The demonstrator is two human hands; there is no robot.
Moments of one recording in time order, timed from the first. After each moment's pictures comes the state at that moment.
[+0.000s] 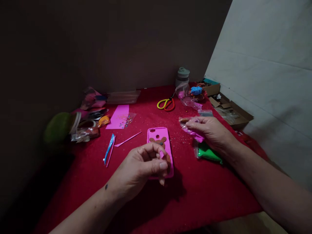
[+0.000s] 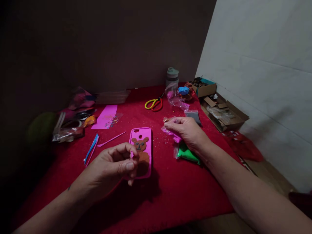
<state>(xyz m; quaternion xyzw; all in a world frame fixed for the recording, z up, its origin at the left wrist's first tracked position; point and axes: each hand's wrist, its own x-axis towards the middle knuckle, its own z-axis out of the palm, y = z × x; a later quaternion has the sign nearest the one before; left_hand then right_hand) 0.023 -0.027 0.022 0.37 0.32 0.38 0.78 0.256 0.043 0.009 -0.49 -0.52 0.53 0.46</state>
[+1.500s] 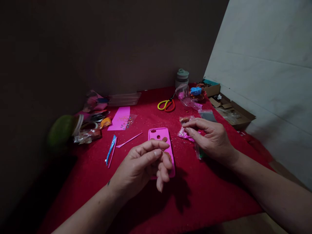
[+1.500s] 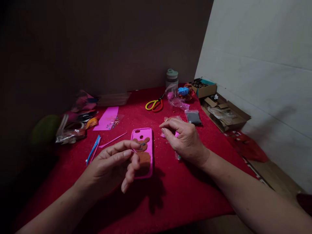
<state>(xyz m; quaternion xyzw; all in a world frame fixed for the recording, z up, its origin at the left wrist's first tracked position) 0.020 -0.025 0.022 0.35 0.24 0.38 0.82 0.243 0.018 0.013 -0.41 -0.76 0.14 0.49</state>
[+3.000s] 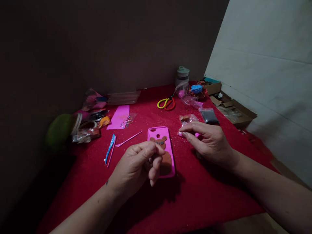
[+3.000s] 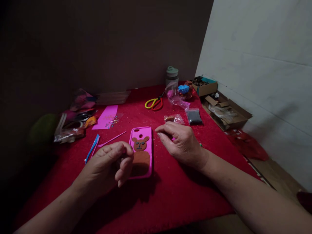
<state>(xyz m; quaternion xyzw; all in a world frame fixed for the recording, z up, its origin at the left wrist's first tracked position) 0.022 -0.024 0.021 0.35 0.34 0.42 0.77 0.239 0.015 0.010 -0.34 -0.80 0.11 0.48</state>
